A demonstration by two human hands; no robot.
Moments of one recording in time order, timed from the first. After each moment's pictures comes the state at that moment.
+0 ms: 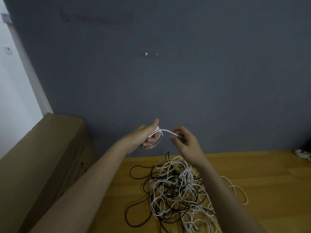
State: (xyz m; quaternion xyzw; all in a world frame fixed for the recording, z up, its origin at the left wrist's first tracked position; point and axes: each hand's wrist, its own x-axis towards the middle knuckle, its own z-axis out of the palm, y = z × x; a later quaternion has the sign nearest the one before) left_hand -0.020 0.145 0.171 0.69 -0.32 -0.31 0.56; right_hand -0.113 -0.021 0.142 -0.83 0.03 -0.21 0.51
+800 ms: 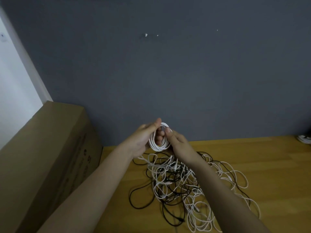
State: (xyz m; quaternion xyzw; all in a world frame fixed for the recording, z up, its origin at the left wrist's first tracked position) left_hand -0.058 0.142 0.145 0.59 -0.16 -0.31 0.73; right_hand -0.128 0.016 0.121 -0.74 -0.03 -0.07 0.67
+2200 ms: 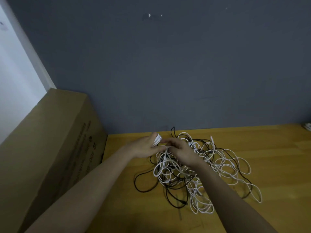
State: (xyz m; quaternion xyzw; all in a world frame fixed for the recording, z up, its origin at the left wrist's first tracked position) left_hand -0.046 0.171 0.060 0.88 -0.37 -0.23 0.19; right_hand -0.139 0.004 0.042 -0.82 0.03 0.02 0.57
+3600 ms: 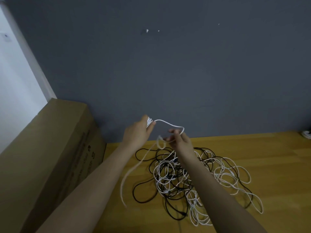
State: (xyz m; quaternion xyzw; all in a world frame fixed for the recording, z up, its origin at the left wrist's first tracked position) left_hand -0.029 0.159 0.107 0.93 -0.26 0.10 0.23; right_hand -0.113 0.011 0.062 -0.63 0.15 -0.17 0.74
